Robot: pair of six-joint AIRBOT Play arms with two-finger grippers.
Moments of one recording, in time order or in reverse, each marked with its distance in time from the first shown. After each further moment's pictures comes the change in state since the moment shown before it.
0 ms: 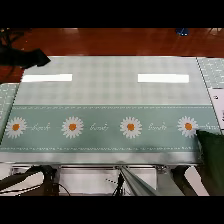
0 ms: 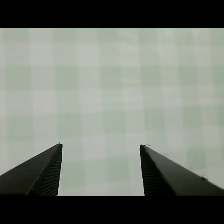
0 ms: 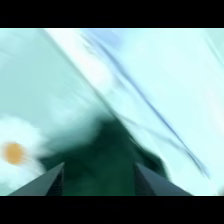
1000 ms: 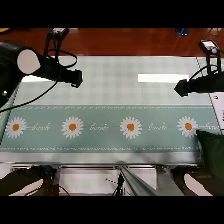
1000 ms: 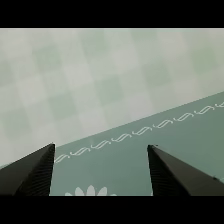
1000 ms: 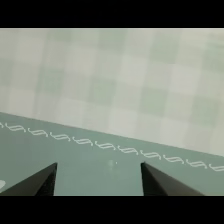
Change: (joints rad) left arm -0.498 0.079 -0.087 0.427 -0.138 -0.318; right arm 0.677 -0.085 -0.183 0.159 -0.354 -0.060
